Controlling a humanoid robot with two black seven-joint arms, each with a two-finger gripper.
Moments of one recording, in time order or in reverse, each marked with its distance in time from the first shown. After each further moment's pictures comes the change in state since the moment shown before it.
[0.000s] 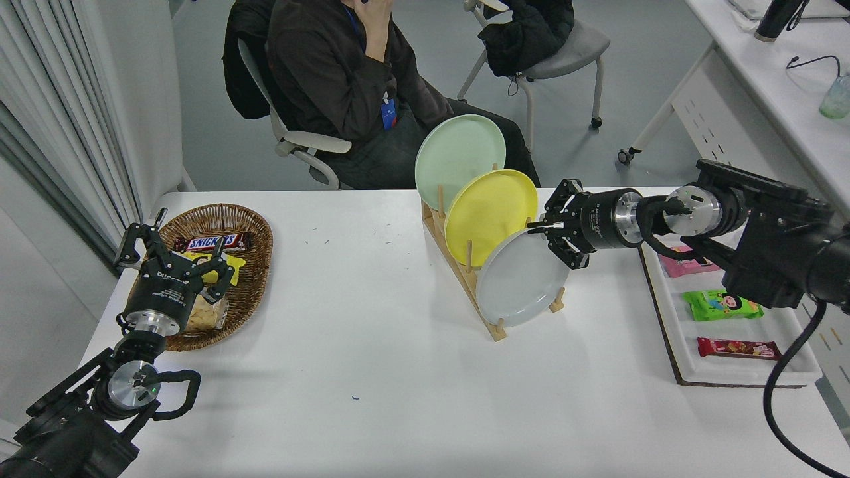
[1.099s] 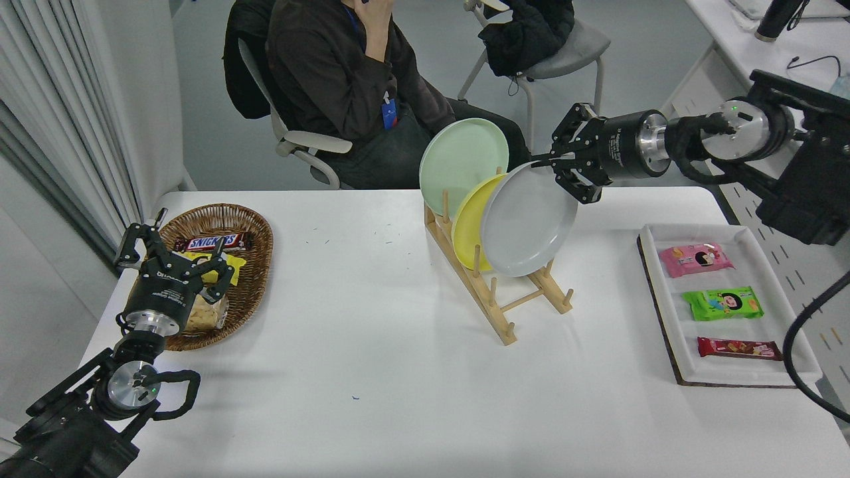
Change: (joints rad) left arm 0.000 0.000 0.000 0.000 0.000 0.000 0.000; right arm 0.200 -0.094 0.091 0.074 0.014 0.030 -0.106
